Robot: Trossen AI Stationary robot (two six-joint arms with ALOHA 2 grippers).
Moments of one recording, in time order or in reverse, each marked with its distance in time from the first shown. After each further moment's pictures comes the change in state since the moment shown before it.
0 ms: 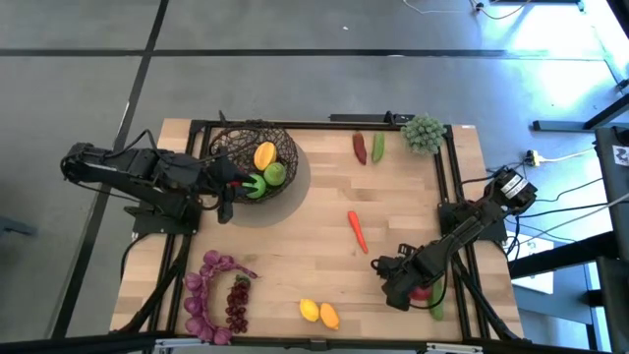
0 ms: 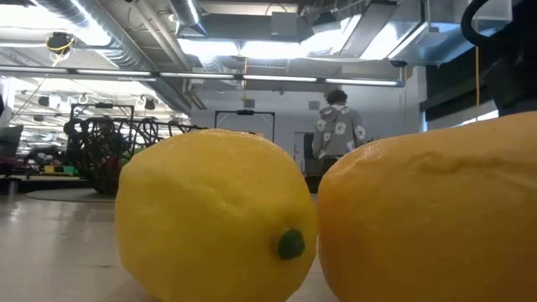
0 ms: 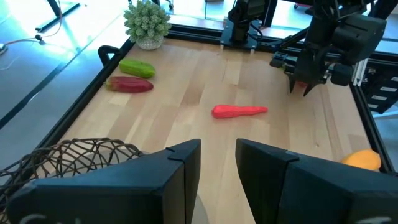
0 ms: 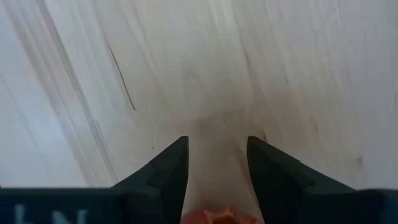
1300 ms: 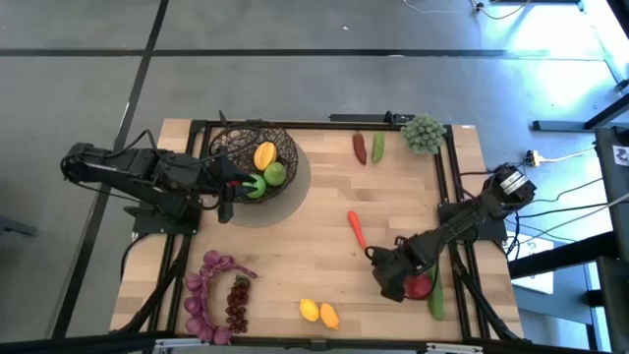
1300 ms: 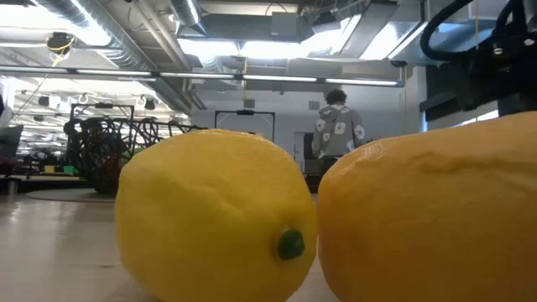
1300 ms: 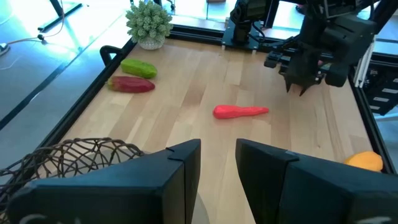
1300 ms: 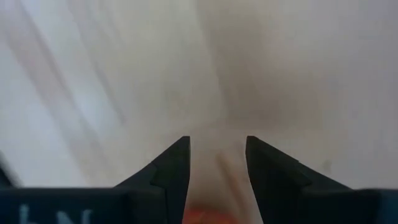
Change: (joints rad) left arm 0.000 0.000 0.000 0.000 -0.007 -0.003; right arm -0.122 -0.021 0.024 -0.062 -0.113 -0.074
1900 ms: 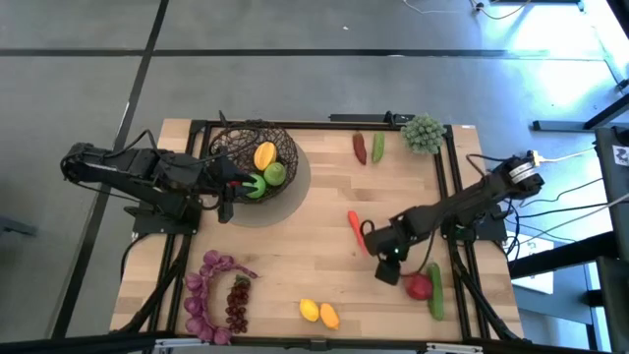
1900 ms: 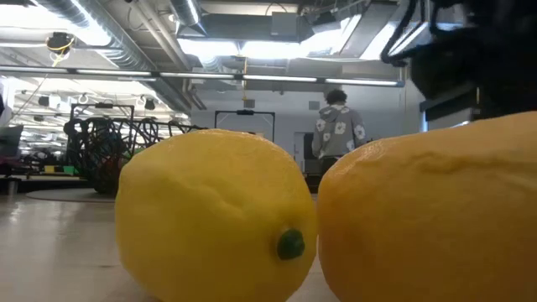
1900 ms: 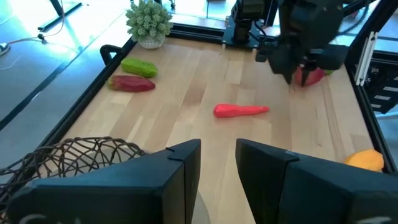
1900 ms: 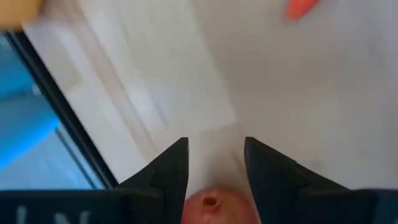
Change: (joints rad) left arm 0.000 0.000 0.000 -0.005 0.000 0.002; right arm -0.227 -0.121 0.000 -0.016 -0.234 -0.103
